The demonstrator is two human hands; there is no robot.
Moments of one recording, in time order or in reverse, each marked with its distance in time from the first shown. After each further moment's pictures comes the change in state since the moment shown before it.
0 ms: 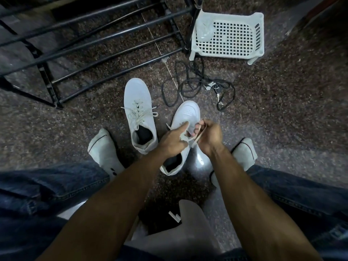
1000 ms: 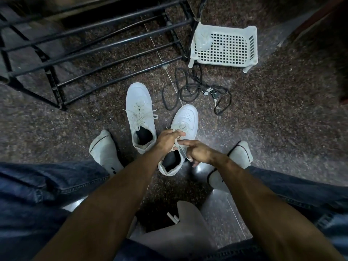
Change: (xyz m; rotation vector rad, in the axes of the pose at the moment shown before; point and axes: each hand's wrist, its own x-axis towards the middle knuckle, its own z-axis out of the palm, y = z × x) left_hand 0.000 0.000 -0.001 -0.779 0.111 -0.303; right_hand -0.017 0.014 -0.023 -1.346 -0.367 0.049
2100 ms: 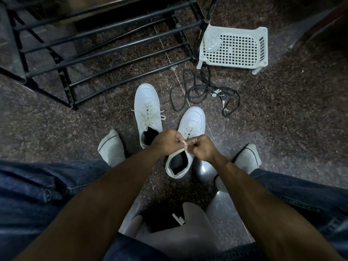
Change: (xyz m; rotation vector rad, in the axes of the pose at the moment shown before) left_hand -0.015 0.016 -0.034 0.986 -0.084 0.323; right_hand 0.024 0.004 0.009 -0.010 0.267 -0.194
